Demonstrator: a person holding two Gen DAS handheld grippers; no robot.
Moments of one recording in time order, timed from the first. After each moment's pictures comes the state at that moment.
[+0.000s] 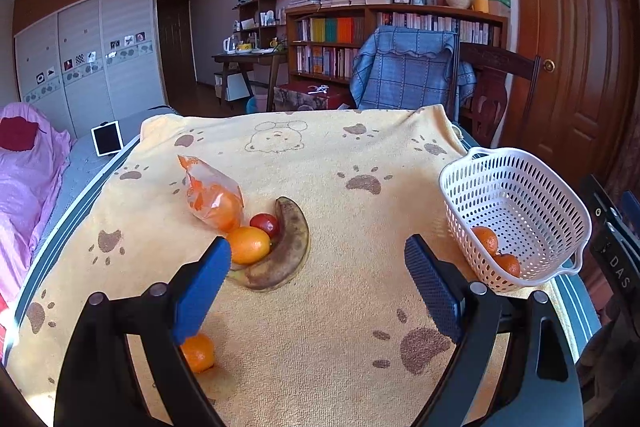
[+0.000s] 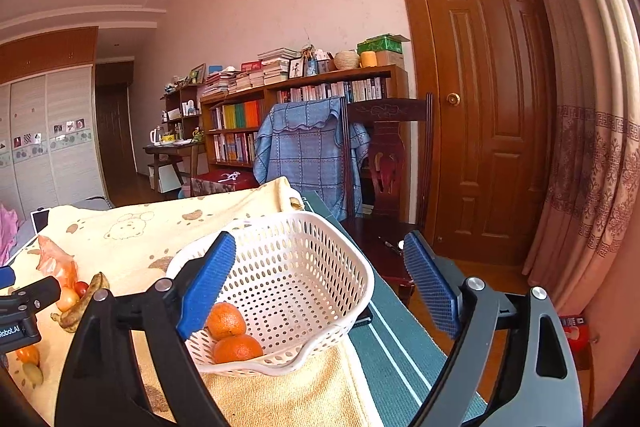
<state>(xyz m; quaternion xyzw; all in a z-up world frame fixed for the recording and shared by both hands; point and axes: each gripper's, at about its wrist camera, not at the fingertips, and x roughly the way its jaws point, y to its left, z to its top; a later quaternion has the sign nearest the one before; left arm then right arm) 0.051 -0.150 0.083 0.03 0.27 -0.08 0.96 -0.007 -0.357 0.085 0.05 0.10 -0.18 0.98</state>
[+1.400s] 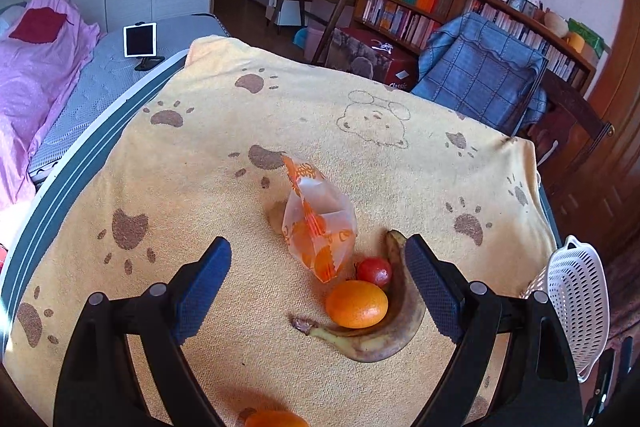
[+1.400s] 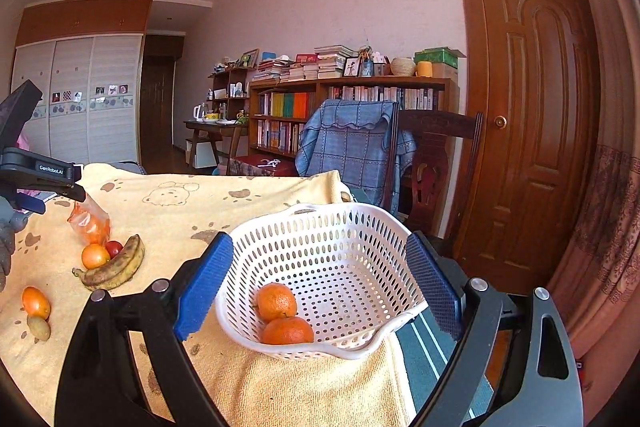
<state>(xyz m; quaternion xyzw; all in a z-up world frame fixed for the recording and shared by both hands) 0.170 -0.042 0.087 -0.10 0.40 -0.01 0.91 0.000 -0.310 0.075 -0.01 0.11 -0.11 0.99</state>
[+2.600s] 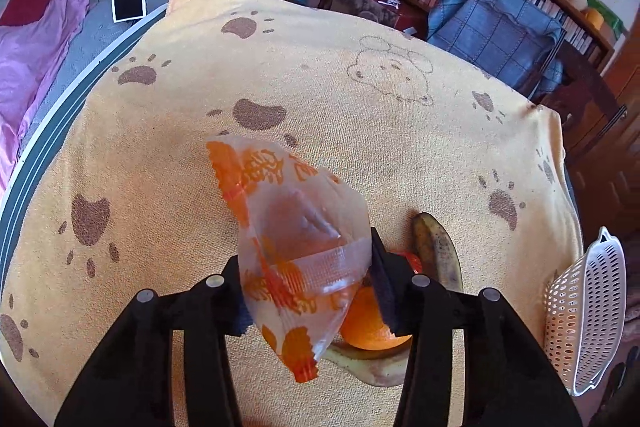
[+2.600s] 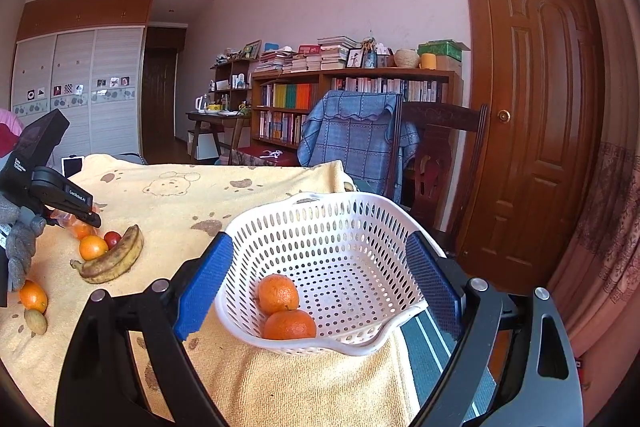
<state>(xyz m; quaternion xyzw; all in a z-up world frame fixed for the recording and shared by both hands) 0.204 -0.038 0.049 -0.11 0.46 -0.02 0.88 0.006 -0.308 0.071 -0.02 0.13 -0.11 0.99</state>
